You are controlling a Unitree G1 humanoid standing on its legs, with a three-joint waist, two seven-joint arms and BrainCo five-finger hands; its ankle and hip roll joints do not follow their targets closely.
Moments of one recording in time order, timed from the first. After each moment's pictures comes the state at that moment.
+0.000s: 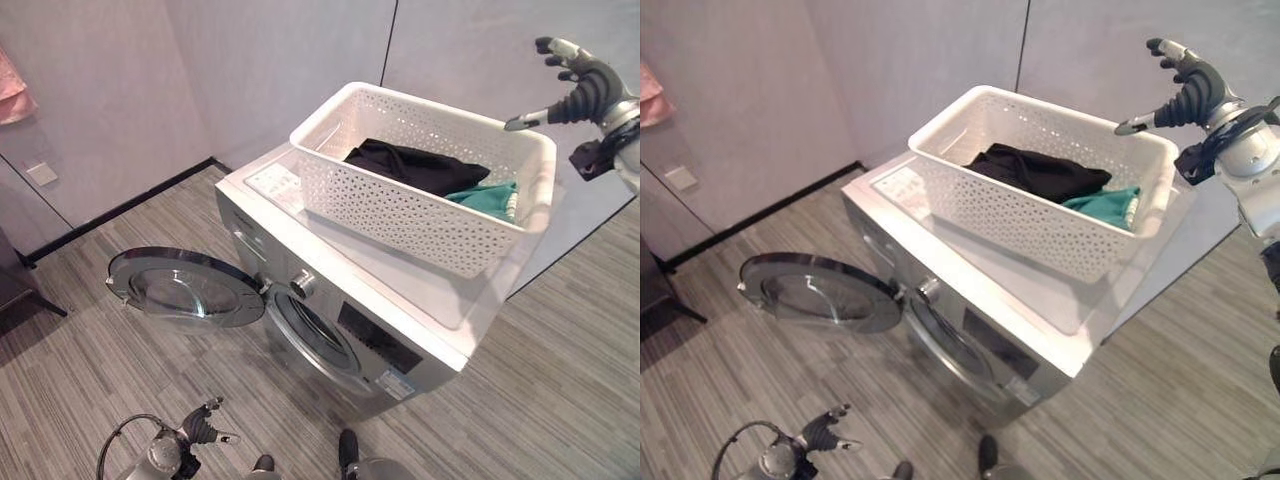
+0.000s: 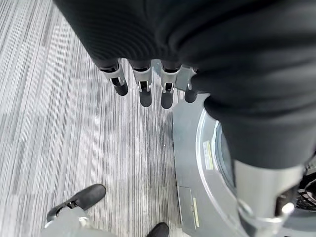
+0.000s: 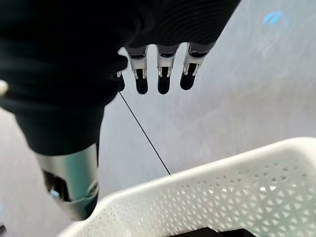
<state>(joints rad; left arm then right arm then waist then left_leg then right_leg) 0.03 0.54 -0.42 0.79 0.05 -0.06 -0.08 -1.25 -1.11 0.80 0.64 0.34 -0.05 0.07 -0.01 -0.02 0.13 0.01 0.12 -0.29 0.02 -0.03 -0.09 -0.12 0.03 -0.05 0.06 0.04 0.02</state>
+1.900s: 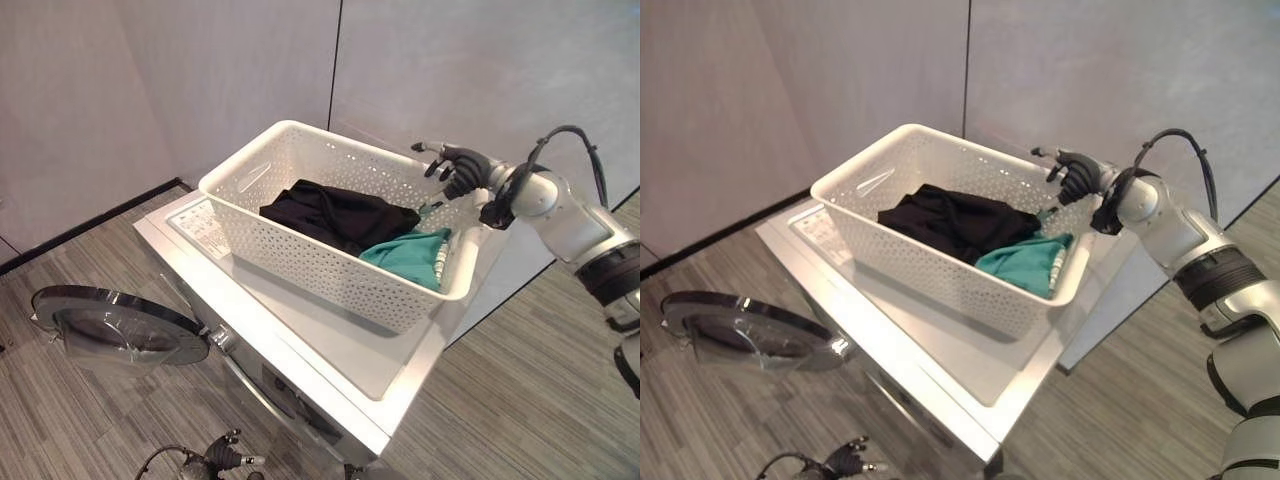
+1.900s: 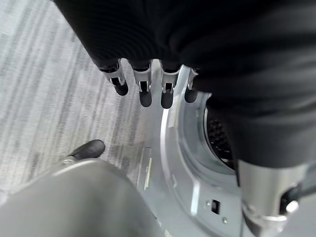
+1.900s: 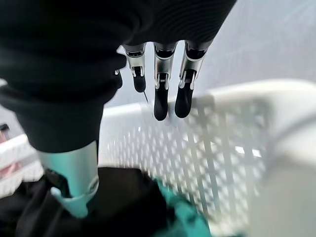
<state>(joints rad) 0.03 0.31 -0.36 1.00 0.04 -0.05 -0.06 -1.06 -0.96 0.81 0.50 0.08 -0.02 0.24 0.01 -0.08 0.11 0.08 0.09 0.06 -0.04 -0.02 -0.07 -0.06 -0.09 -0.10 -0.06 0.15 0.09</state>
